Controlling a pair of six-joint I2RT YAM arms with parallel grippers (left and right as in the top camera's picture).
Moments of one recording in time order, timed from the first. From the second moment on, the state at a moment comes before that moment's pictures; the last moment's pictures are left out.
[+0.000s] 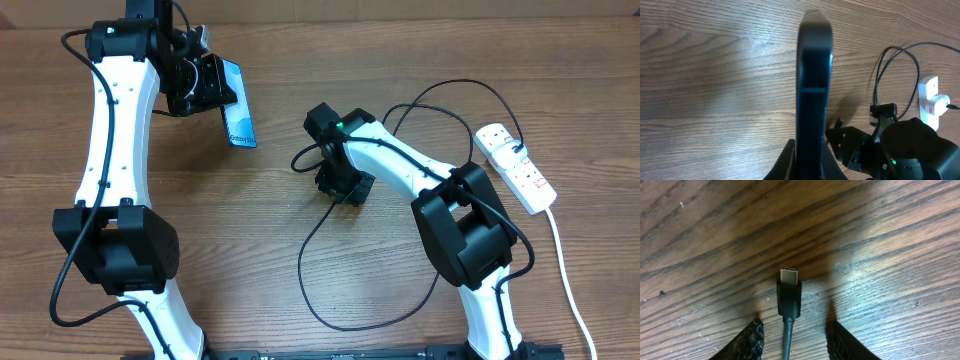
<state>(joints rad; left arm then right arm) 0.02 2.03 2.07 -1.33 0.43 -0.21 0.62 2.20 1.64 -1.06 -0.06 1.06</state>
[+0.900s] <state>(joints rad) 0.02 2.03 2.07 -1.34 0.43 -0.21 0.62 2.20 1.65 -1.03 -0.01 1.06</state>
